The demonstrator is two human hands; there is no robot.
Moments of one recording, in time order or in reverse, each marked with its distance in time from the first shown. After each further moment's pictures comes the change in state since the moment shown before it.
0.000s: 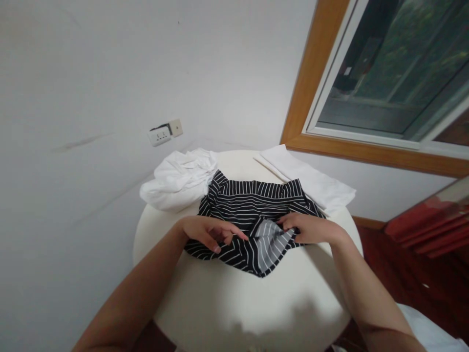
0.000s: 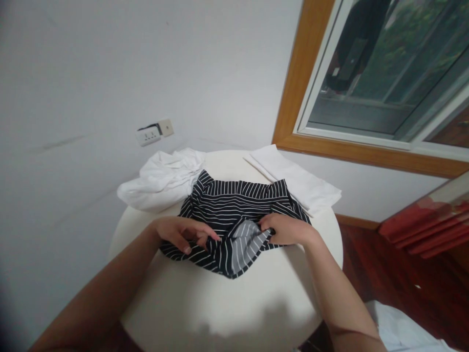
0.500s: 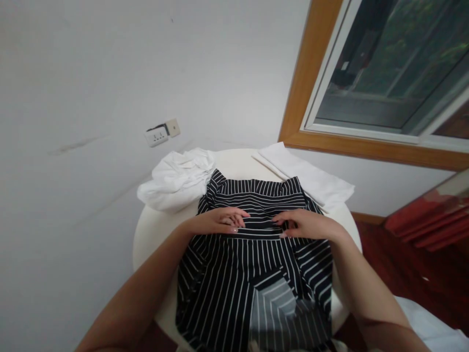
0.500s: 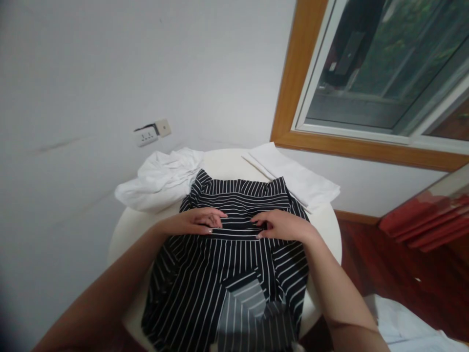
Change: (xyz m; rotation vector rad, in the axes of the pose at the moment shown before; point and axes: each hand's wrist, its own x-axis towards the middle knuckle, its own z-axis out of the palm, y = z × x) left_hand 0.016 -0.006 0.005 -0.064 0.206 0.016; right_hand -0.004 -0.011 -0.005 0.200 -0.098 0.208
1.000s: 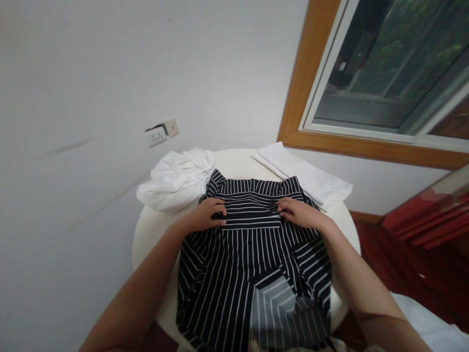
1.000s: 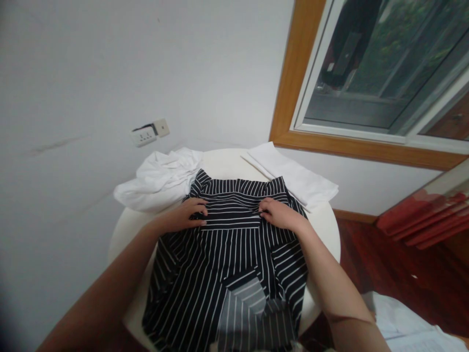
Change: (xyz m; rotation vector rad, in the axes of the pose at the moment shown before) left_hand -0.018 -0.041 -0.020 0.810 0.270 -0.189; right_hand 0.029 0.036 -0.001 -0.236 0.283 -0.068
